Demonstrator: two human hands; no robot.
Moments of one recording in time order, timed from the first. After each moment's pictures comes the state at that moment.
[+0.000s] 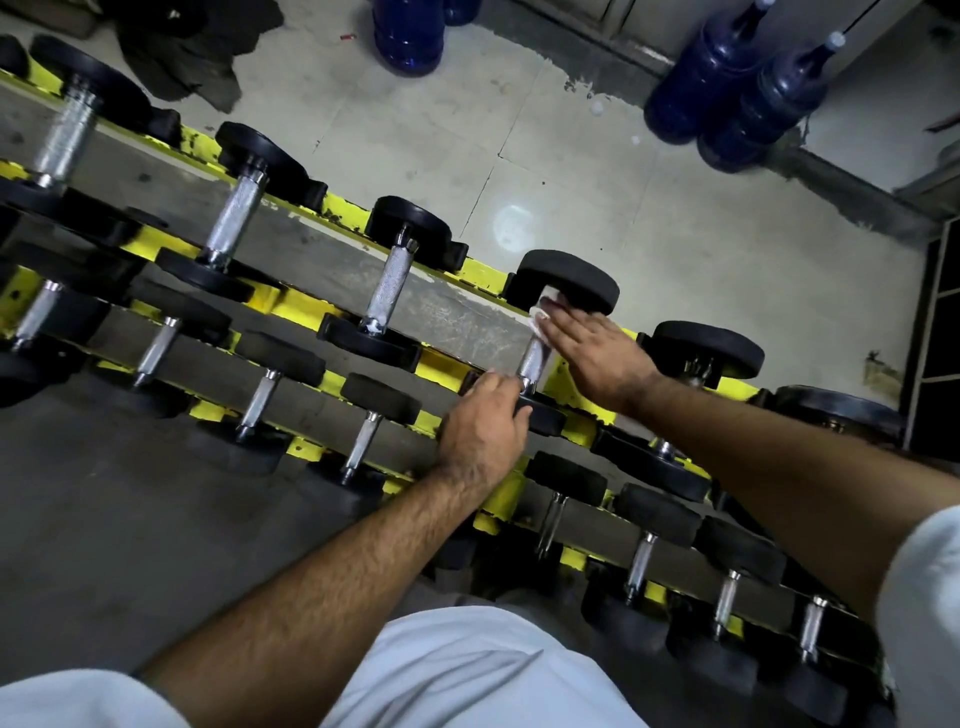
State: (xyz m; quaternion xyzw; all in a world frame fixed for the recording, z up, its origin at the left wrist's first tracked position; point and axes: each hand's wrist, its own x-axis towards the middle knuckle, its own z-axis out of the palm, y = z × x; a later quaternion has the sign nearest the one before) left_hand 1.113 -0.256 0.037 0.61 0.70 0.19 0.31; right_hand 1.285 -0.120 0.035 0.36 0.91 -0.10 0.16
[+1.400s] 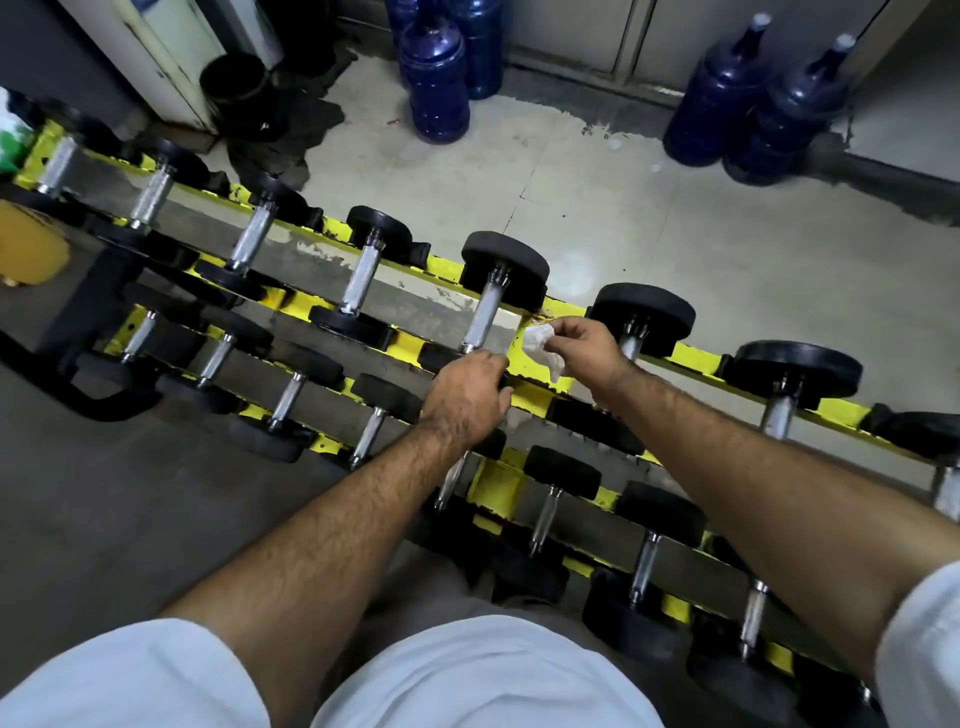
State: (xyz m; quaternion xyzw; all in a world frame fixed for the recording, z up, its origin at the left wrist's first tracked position) left_hand 1.203 -0.272 0.079 0.66 0.72 0.08 0.20; right_hand 1.356 -0.182 0.064 0.57 0.51 -0.59 -0.24
